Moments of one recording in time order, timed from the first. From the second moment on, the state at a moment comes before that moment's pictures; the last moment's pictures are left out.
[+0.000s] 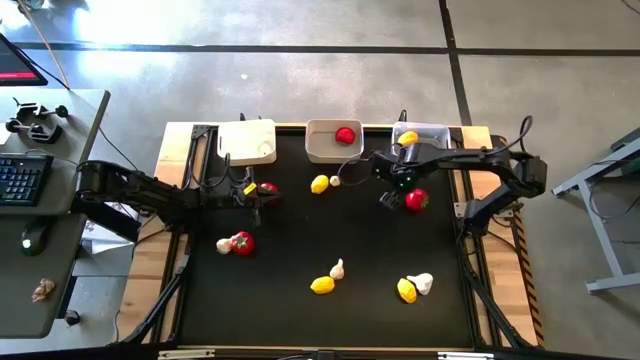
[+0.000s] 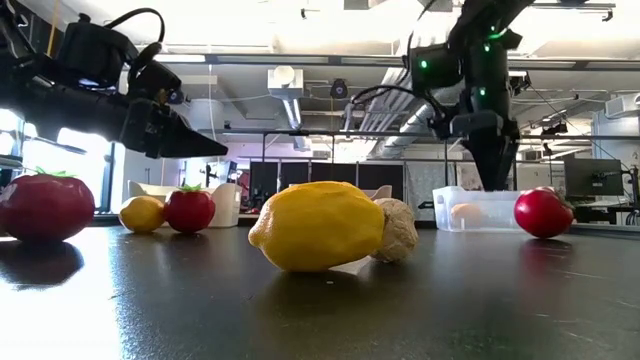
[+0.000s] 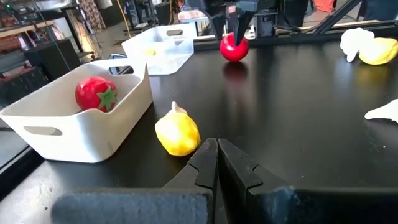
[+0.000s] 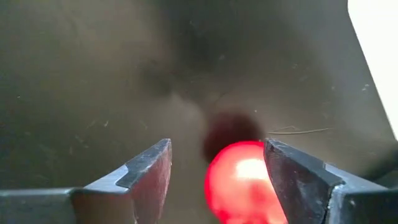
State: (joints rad) left arm 0.18 1.23 0.07 0.96 -0.06 0.15; right arm -0.33 1.53 1.04 -1.09 0.07 0.36
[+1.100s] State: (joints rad) left arm 0.18 1.23 0.07 0.99 -0.06 0.17; right arm -0.20 1.53 1.08 -1.35 0.16 0.36
